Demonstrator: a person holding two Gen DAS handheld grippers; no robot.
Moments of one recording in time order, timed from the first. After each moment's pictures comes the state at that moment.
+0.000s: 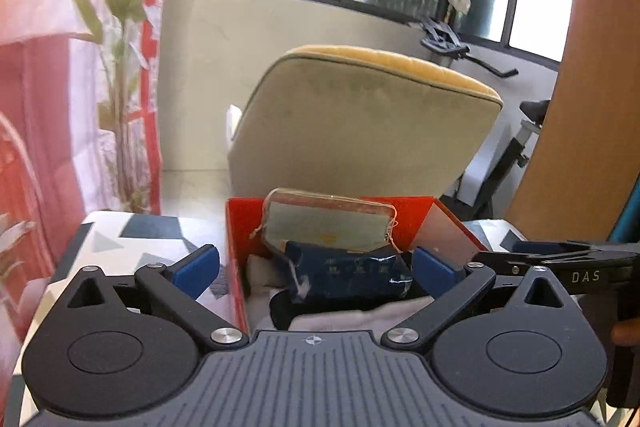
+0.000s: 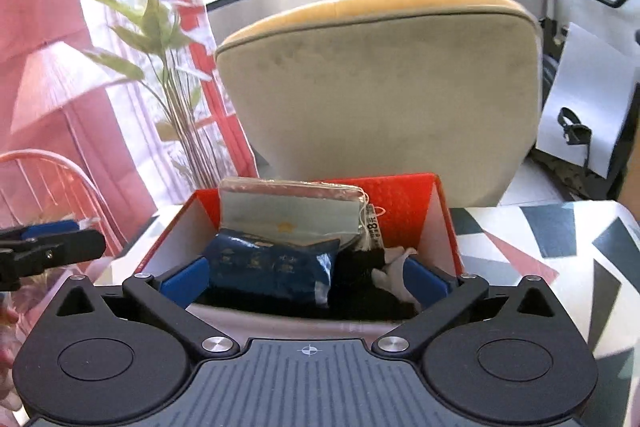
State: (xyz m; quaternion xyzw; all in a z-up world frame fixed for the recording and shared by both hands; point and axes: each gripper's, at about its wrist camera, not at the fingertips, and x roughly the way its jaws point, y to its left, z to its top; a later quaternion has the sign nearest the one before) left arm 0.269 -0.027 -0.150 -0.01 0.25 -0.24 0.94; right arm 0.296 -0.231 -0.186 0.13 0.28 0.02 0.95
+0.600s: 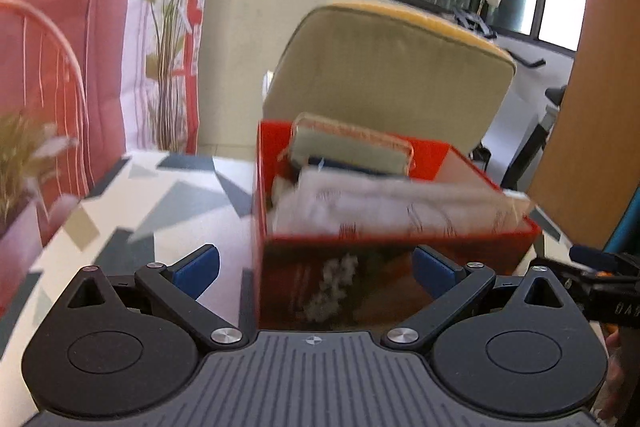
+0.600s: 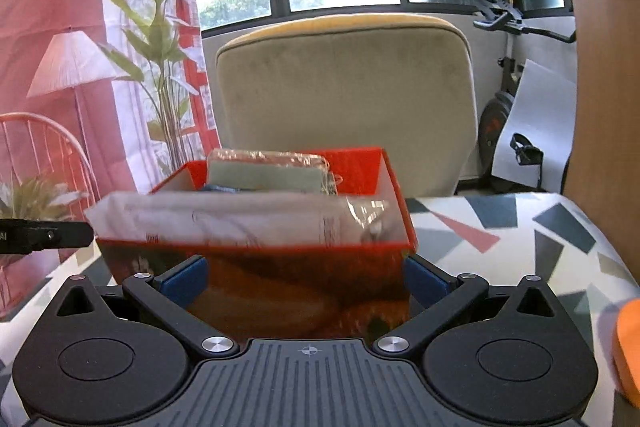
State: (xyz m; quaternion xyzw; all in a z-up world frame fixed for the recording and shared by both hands) left arm 0.203 -0.015 -0.200 -0.02 0.28 -0.18 0.94; right arm 0.177 -0.210 -0.235 0.09 0.22 -0.03 0.97
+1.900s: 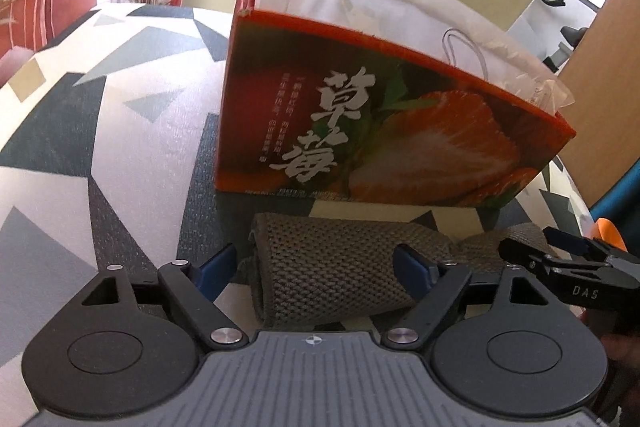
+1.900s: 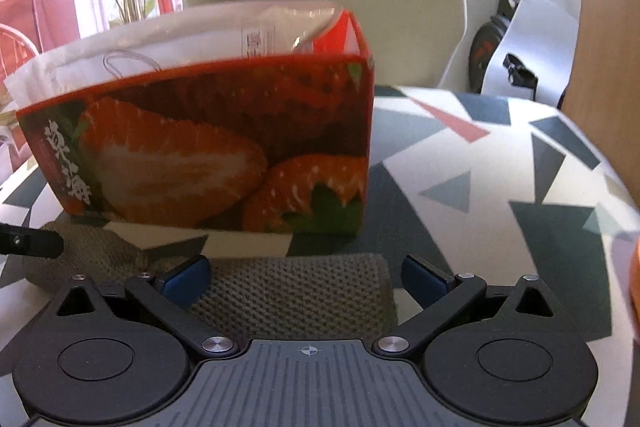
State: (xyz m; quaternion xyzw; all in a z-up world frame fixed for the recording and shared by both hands) left arm 0.230 -0.026 -0.291 -0.06 0.43 -0.20 0.88; right arm 0.203 -0.242 -0.330 0.07 0.35 -0.04 0.93
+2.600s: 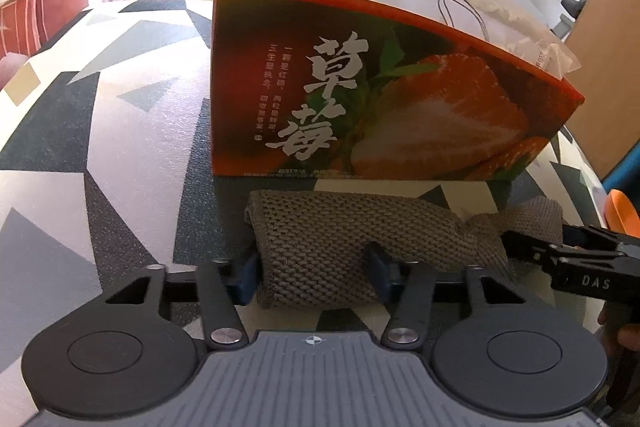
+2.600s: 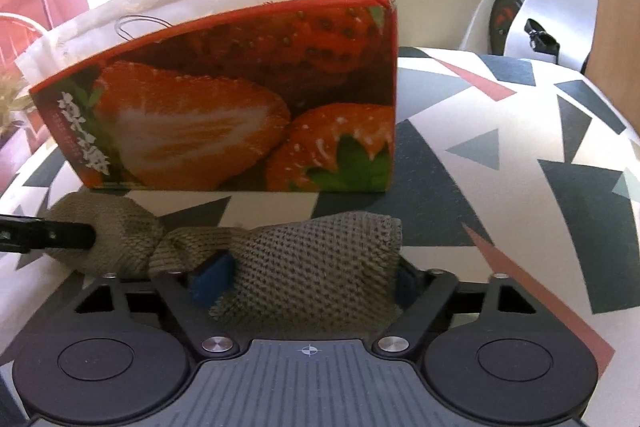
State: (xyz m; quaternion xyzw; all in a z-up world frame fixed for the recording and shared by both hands) left arm 0.227 -0.036 -0.301 -0.02 0.45 -0.21 0.87; right arm 0.202 -0.238 -0.340 0.10 0.39 0.00 0.92
